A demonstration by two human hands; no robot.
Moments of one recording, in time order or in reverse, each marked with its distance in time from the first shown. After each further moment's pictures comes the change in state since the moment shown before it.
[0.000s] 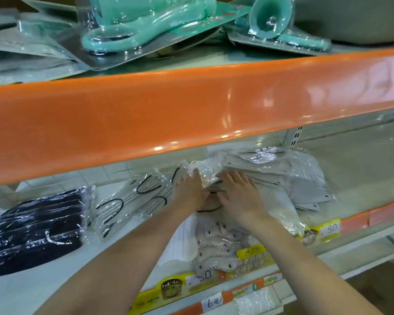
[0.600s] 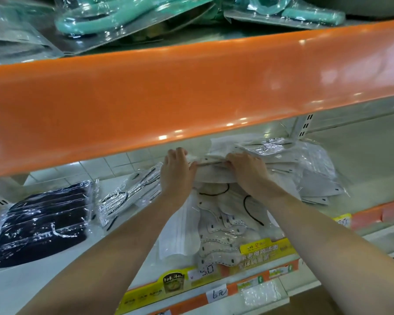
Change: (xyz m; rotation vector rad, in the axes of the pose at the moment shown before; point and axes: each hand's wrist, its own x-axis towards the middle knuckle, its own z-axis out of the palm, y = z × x) left_hand -0.007 -0.017 -0.025 -0.169 0.535 0.059; right_hand 0.059 0.034 0.004 -0.219 -0.024 0.010
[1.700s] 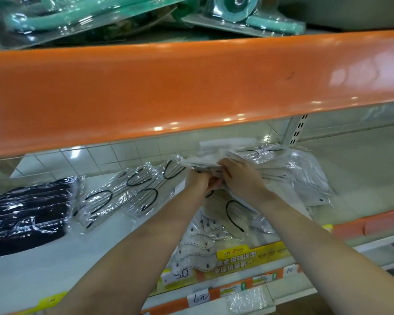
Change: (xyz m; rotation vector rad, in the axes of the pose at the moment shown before) left_hand 0.000 0.073 0.051 -1.265 -0.352 -0.830; right_hand -0.015 0.033 0.000 0.355 -0.023 -0.074
